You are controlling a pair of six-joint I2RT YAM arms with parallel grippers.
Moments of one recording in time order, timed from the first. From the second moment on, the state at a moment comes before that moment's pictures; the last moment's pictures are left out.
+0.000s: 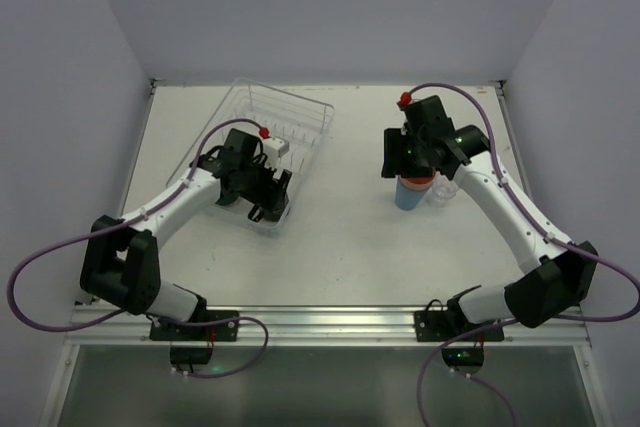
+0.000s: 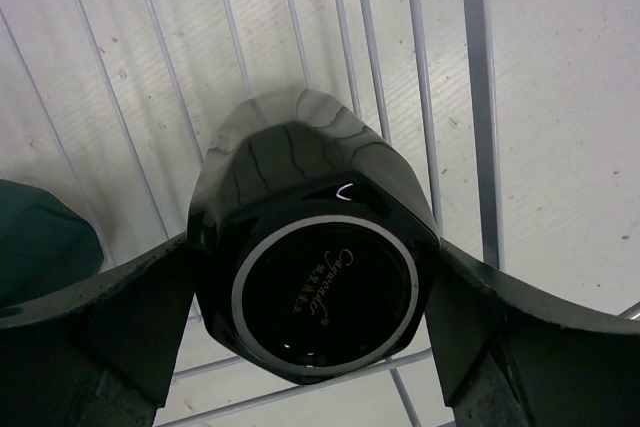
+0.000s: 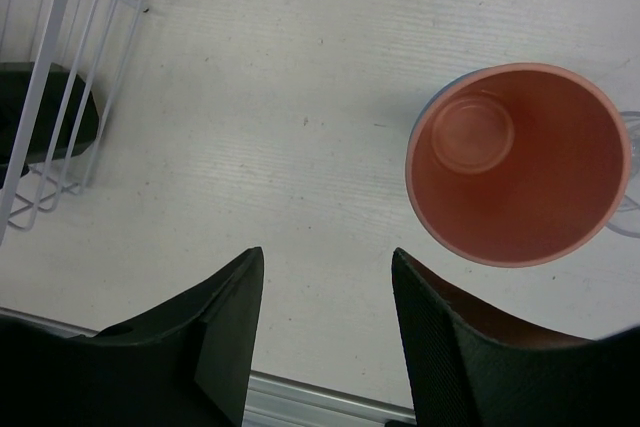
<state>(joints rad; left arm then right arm) -0.39 1.45 1.00 -0.57 0.23 0.06 0.44 1.39 1.41 -0.96 0.03 0.37</state>
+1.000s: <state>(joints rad) -0.41 1.52 1.07 -0.55 0.15 0.05 0.44 1.39 1.38 -0.94 0.02 0.37</state>
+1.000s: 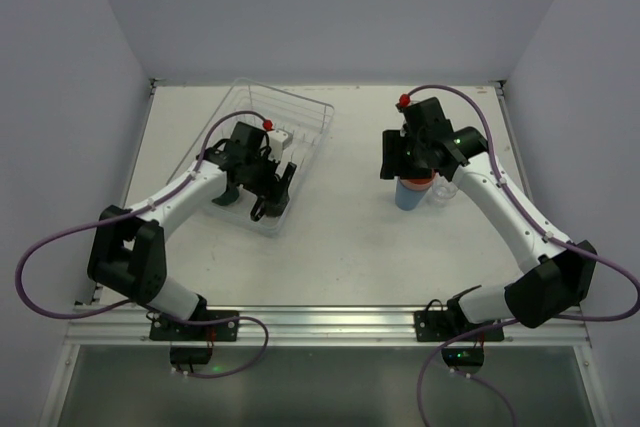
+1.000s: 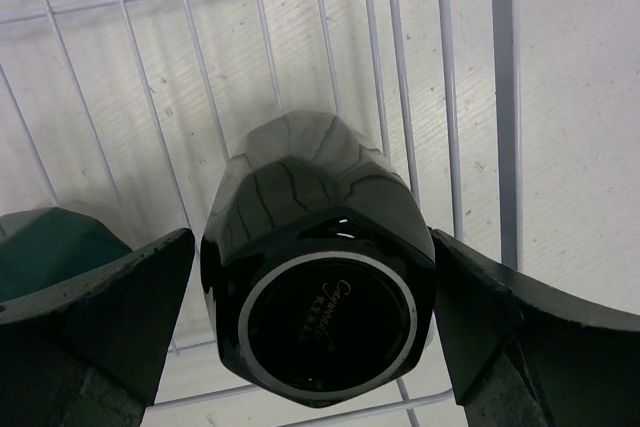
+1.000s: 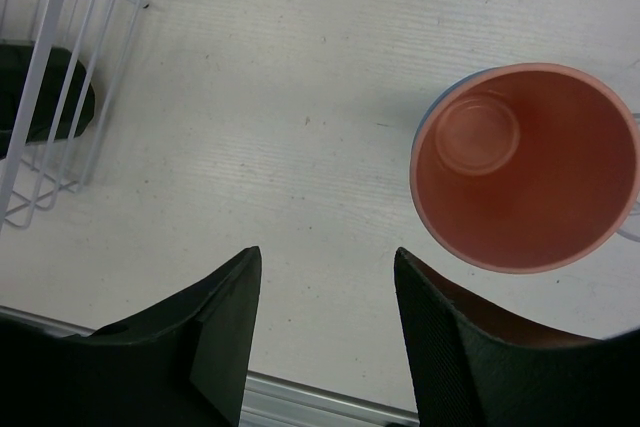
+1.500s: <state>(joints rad) -0.41 1.54 1.08 -0.53 0.17 0.03 0.44 1.39 1.36 -0.92 0.01 0.36</state>
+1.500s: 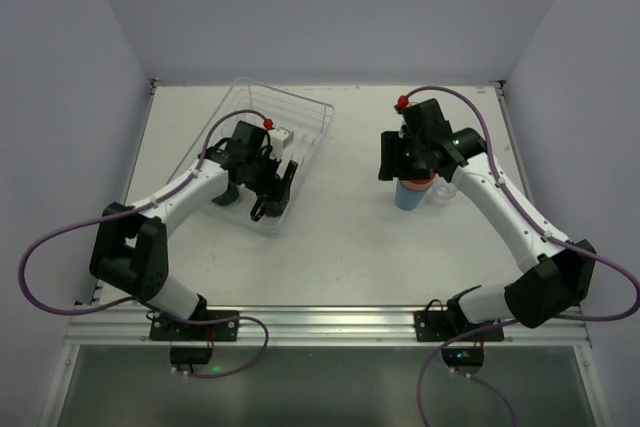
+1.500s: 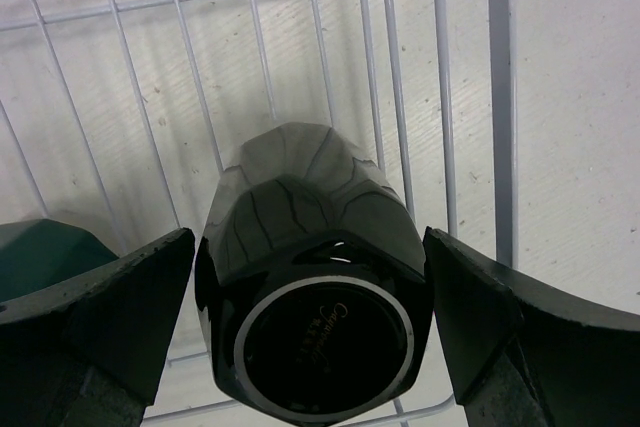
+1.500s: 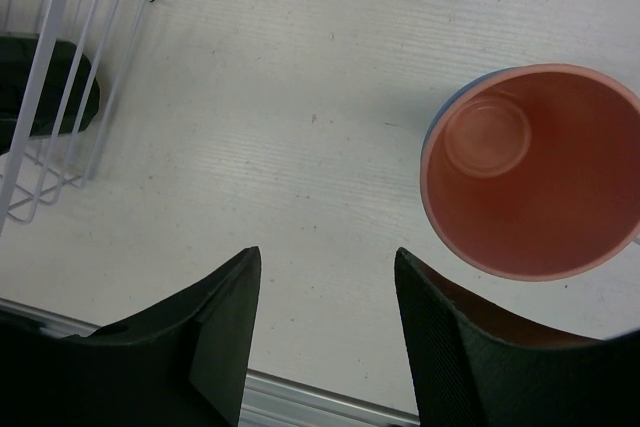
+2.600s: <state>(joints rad) -0.41 1.57 1.12 -0.57 0.06 -0.02 0.44 1.39 1.36 -0.92 0.00 0.37</state>
